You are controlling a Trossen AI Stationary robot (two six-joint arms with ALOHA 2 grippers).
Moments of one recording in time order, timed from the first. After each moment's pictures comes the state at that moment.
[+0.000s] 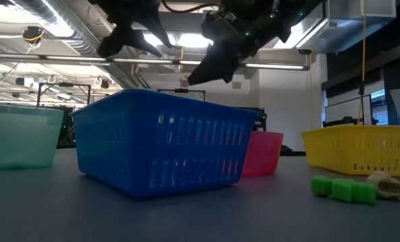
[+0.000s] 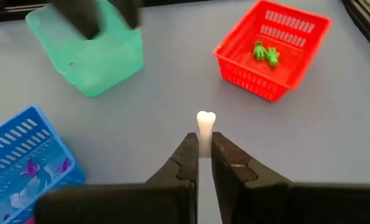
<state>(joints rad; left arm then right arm) -0.09 1.29 1.00 -0.43 -0.35 -1.07 -0.13 1.70 1.19 -0.10 -0.14 -0.01</state>
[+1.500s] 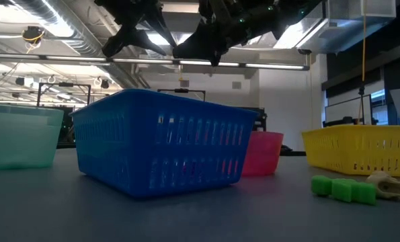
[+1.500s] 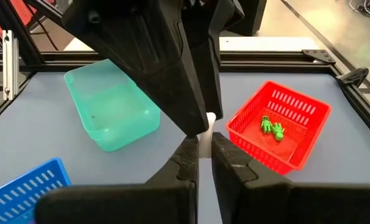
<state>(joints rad) -0.07 1.29 1.00 -0.37 -0.47 -1.09 -0.12 1.70 1.19 0.13 -0.18 -0.06</state>
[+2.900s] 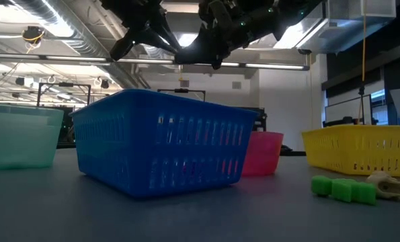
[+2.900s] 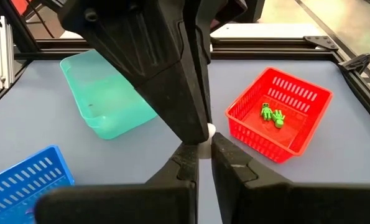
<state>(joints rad) -0.07 1.34 1.00 -0.30 -0.44 -1.06 -0.12 1.70 1.19 0.10 -0.18 -0.06</state>
